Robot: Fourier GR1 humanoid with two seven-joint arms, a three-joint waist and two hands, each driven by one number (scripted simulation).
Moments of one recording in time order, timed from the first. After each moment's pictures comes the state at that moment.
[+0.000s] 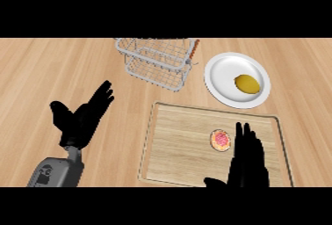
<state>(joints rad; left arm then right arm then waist) -0.17 0.16 -0.10 -1.48 0.17 -0.01 0.23 0.17 -0.04 0.57 -1.86 1.36 -0.21 0.94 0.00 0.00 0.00</state>
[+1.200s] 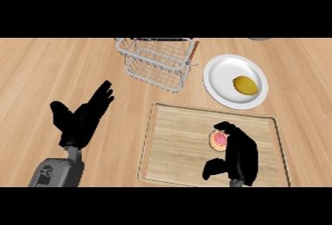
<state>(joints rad) -0.17 0.12 -0.06 -1.49 0.13 -0.05 0.24 0.02 -0.04 0.40 -1.57 1.12 -0.35 0.67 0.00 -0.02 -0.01</state>
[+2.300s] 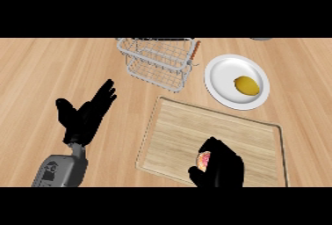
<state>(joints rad) -0.20 0.10 -0.05 -1.45 0.11 -0.05 0.23 0.00 -0.02 0.68 -1.70 1.29 -0.26 1.19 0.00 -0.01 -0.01</state>
